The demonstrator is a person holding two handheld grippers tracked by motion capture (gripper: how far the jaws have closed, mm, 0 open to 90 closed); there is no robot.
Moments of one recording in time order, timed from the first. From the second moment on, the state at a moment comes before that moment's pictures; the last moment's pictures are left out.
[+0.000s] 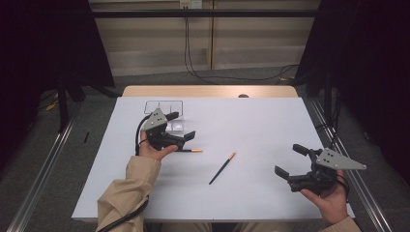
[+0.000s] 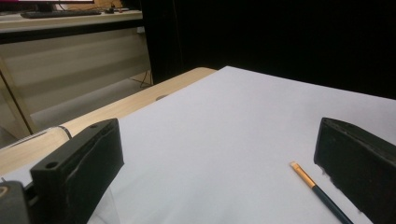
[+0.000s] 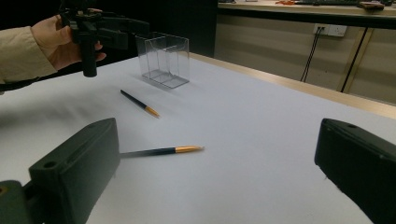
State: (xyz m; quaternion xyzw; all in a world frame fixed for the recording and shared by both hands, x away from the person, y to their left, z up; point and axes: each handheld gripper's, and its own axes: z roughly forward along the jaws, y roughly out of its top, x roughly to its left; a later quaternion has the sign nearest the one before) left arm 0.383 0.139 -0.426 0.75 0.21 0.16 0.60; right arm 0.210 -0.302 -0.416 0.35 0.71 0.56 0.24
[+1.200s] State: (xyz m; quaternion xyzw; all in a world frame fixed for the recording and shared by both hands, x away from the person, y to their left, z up) left arm 0.404 0.126 -0.415 0.85 0.20 0.13 0.48; right arm 0.210 -0.298 -0.417 0.35 0.72 0.56 0.24
